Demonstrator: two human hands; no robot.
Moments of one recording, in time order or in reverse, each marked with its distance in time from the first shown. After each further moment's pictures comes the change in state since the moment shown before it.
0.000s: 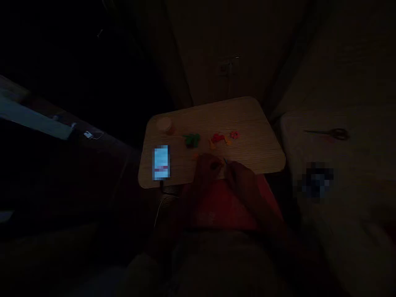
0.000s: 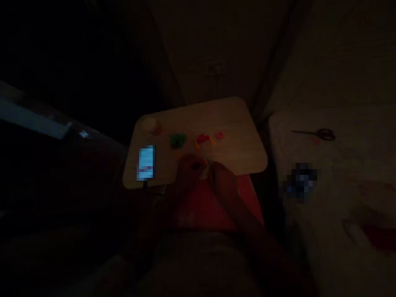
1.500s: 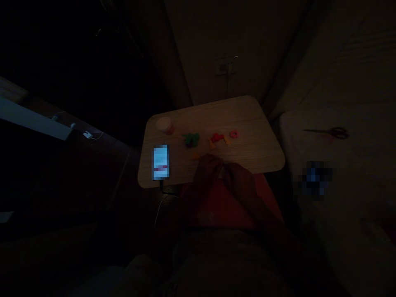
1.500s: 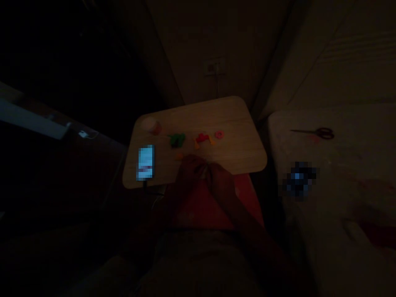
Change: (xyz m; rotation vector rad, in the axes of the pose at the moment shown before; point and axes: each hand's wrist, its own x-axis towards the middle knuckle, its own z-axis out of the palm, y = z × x) left_hand -0.006 0.008 -0.005 0.176 -0.114 0.120; right_hand -0.002 0.000 0.007 0.040 0.042 -0.047
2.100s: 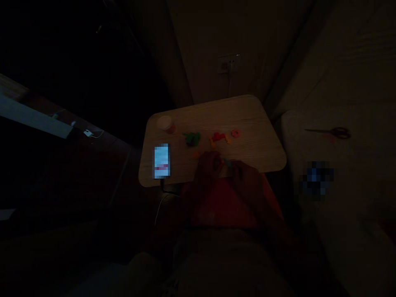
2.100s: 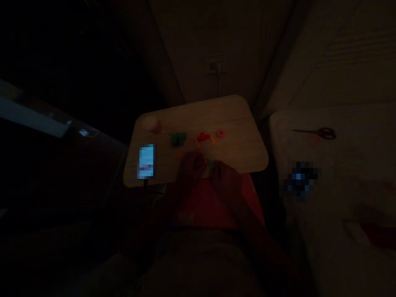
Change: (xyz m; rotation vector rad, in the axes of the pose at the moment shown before) left_hand 0.003 0.000 0.004 -0.088 0.066 -0.171; right_hand -0.004 0.004 -0.012 0.036 0.061 0.169
